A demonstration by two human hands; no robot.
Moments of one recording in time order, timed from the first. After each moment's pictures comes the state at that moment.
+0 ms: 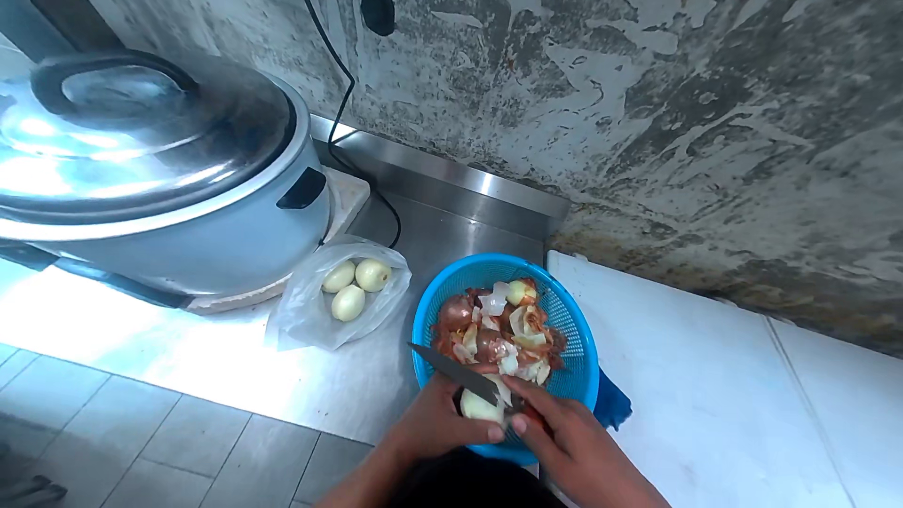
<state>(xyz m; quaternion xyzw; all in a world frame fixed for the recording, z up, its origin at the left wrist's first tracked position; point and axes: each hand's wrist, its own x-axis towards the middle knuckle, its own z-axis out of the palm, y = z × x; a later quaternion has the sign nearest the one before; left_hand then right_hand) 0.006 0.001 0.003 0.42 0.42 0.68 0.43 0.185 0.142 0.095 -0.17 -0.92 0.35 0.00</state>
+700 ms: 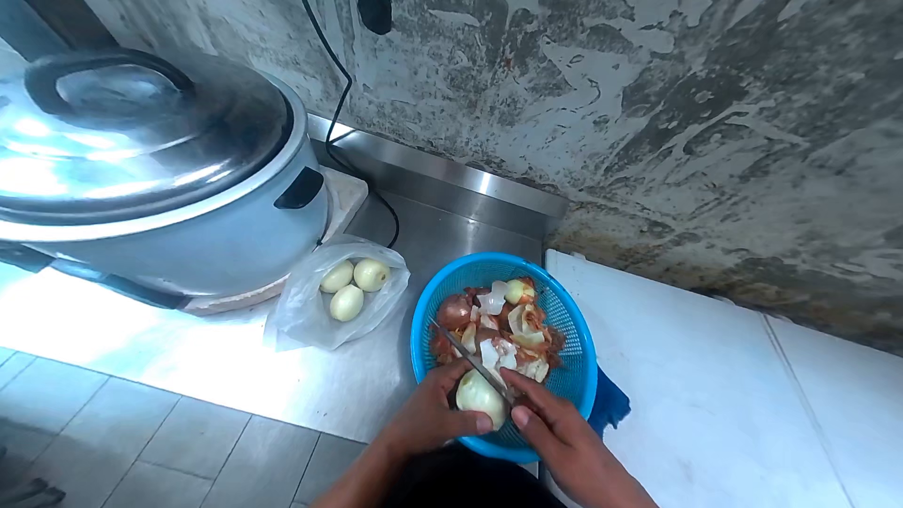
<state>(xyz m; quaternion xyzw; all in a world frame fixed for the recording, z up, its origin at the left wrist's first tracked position) -0.002 0.000 0.005 0.41 0.37 0.68 0.48 0.185 0.140 0.087 -0.20 -0.81 0.55 0.01</state>
